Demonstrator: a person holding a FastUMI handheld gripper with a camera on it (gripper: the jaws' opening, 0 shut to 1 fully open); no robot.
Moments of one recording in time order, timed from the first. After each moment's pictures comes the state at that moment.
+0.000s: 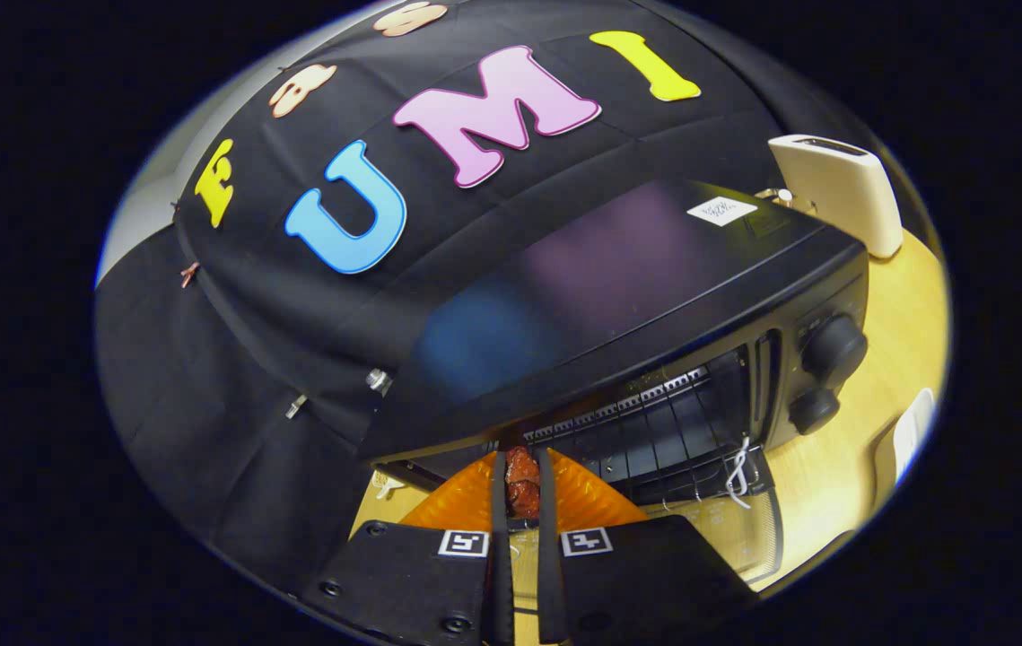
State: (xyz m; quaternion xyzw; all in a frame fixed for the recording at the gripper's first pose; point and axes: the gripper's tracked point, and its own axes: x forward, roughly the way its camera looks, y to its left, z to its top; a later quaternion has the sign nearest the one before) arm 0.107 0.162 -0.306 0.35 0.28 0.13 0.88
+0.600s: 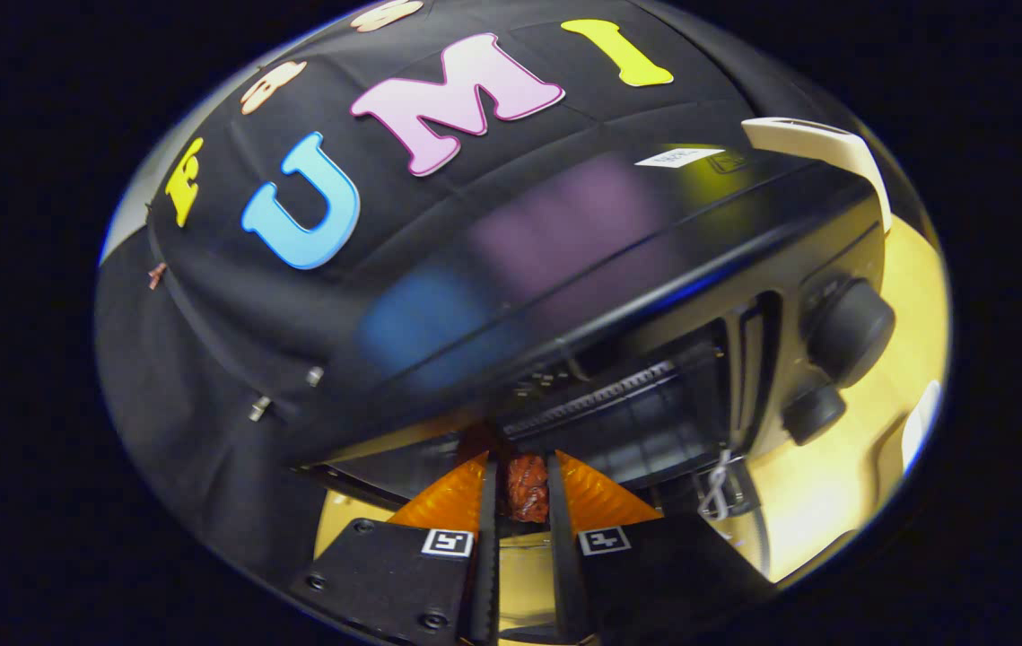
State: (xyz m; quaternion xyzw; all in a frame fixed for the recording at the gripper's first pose) arm 0.121 0.134 -0.368 0.30 0.32 0.07 0.89
